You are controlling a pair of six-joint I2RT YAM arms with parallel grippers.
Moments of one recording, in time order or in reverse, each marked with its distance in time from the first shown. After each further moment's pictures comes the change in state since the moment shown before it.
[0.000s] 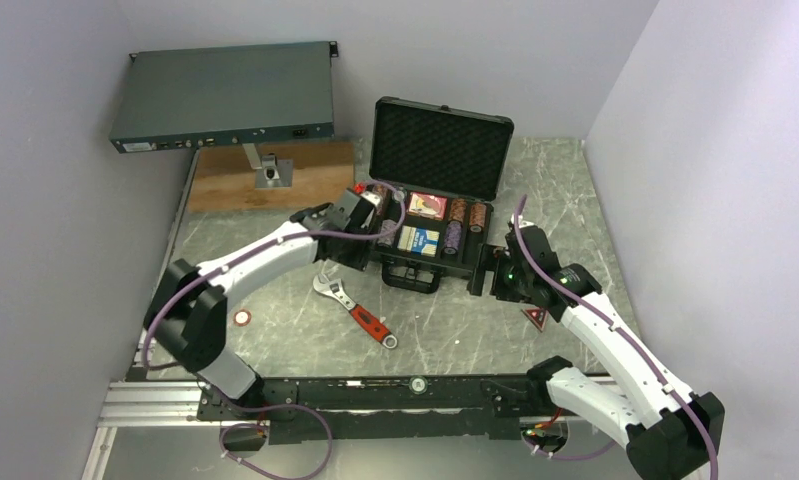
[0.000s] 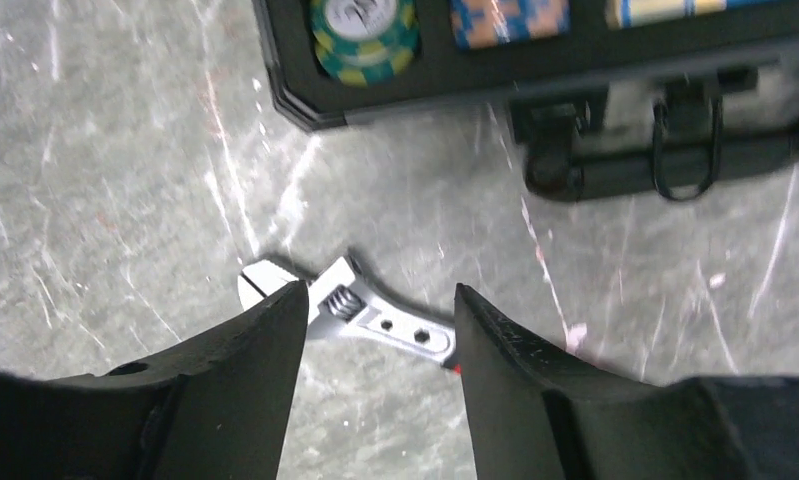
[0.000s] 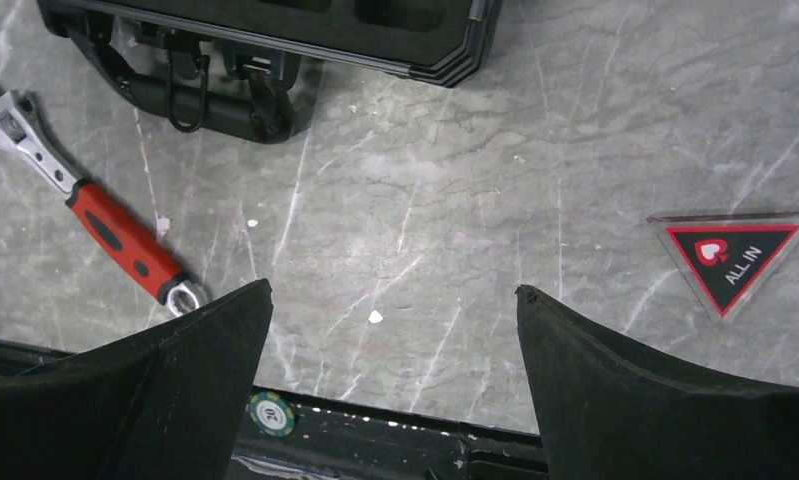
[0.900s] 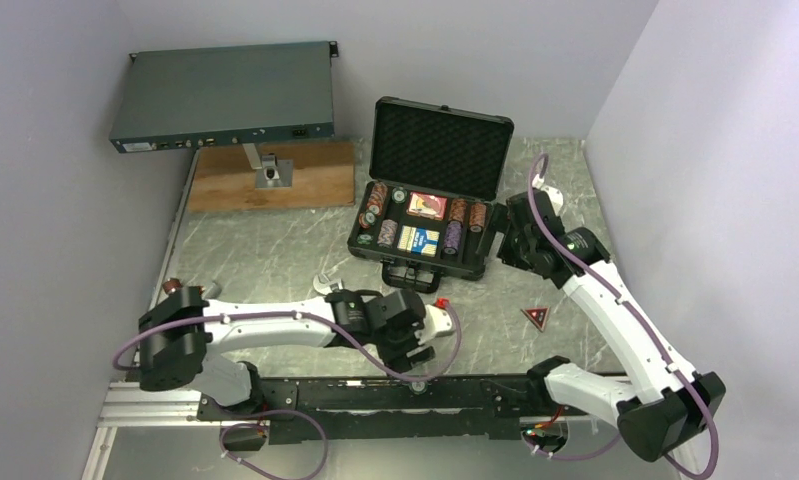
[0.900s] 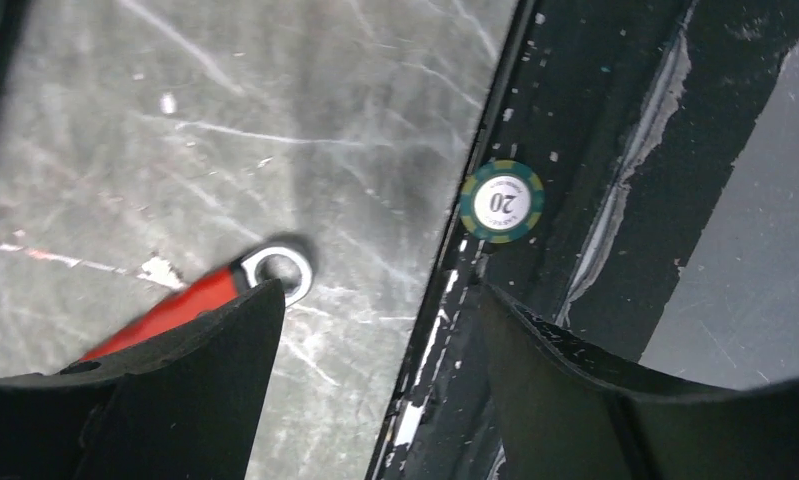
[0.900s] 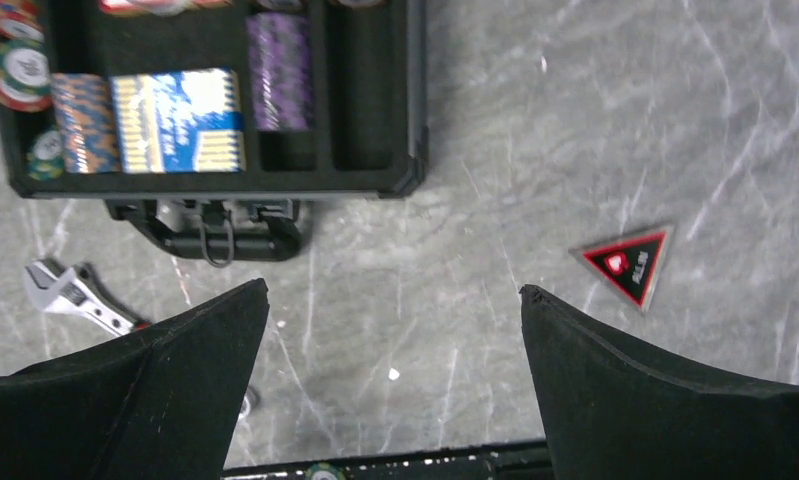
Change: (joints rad) left arm -0.581 -0.181 -0.265 0.170 0.237 0.209; right arm 0.000 0.172 0.365 -0.149 0.243 0.109
